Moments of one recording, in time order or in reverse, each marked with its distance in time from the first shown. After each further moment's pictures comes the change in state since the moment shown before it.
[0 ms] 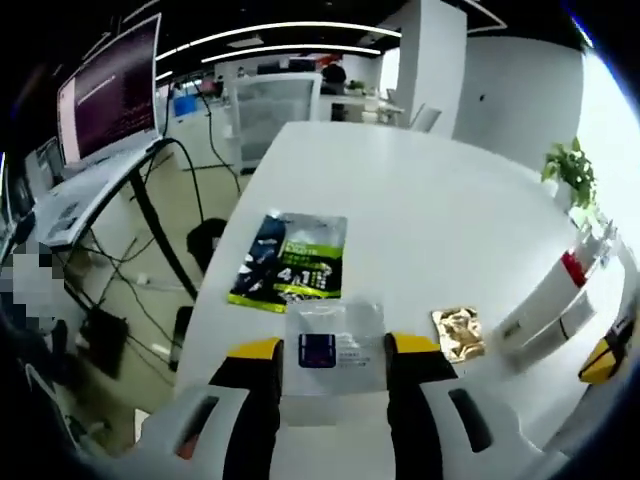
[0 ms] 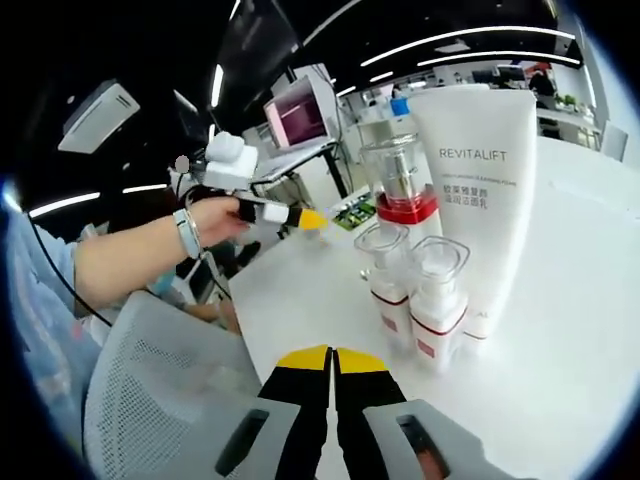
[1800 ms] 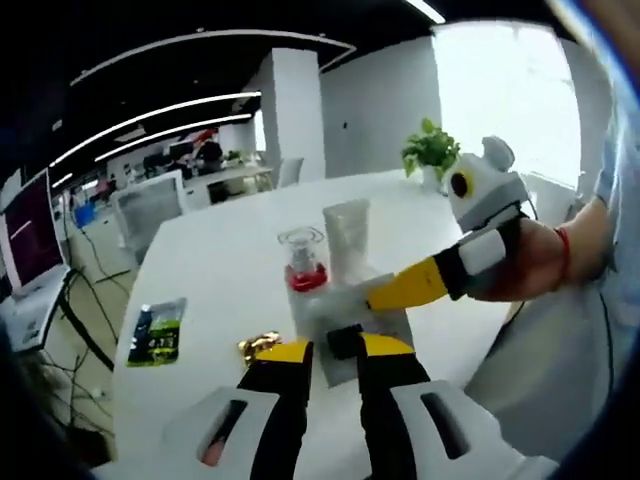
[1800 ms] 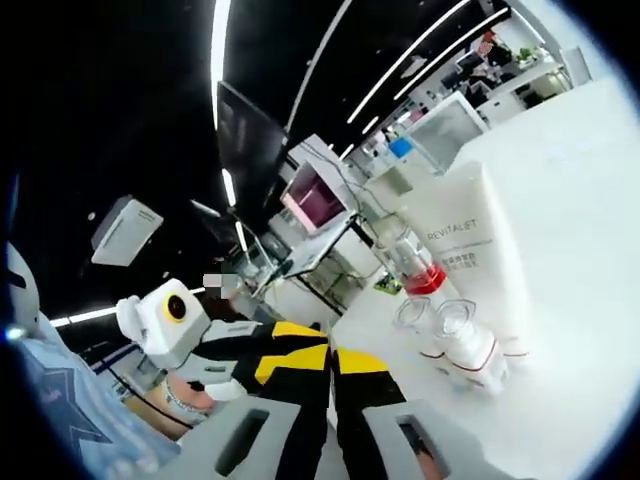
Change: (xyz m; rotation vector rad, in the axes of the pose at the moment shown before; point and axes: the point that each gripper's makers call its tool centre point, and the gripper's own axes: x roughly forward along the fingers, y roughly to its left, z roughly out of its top) left arm -0.105 -0.181 -0.023 0.338 -0.182 -0.413; right arm -0.028 0.024 0.061 0.322 -0.302 0.234
